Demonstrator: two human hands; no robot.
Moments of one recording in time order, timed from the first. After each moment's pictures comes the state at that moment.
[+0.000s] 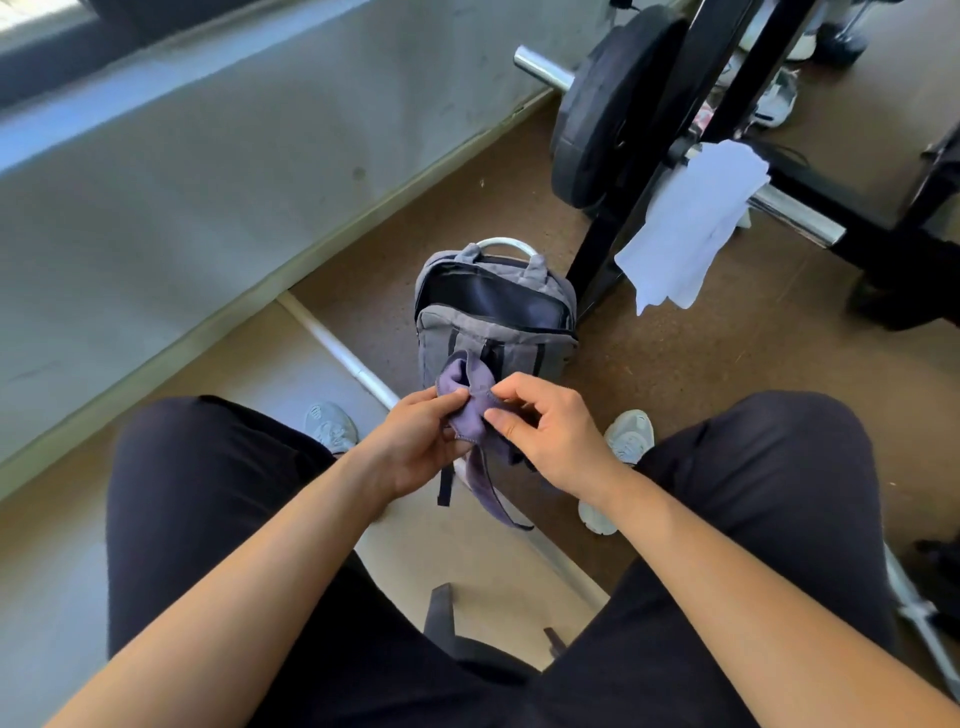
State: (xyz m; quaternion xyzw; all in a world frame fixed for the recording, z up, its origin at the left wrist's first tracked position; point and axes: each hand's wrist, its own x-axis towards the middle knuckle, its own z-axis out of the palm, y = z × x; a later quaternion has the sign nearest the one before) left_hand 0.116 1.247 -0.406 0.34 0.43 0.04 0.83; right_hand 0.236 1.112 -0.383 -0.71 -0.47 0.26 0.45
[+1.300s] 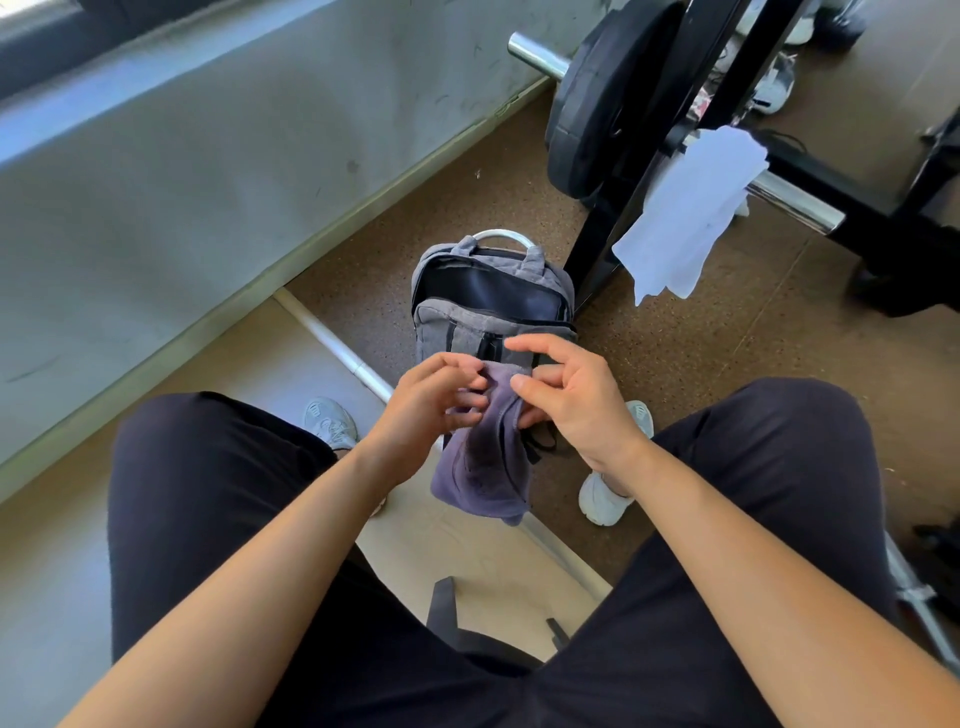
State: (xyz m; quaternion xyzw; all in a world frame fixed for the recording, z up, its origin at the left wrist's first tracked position) left_hand 0.121 1.251 -0.398 0.48 0.35 0.09 0.80; right_hand 0.255 1.111 -0.375 -0.67 -0.30 0.38 0.56
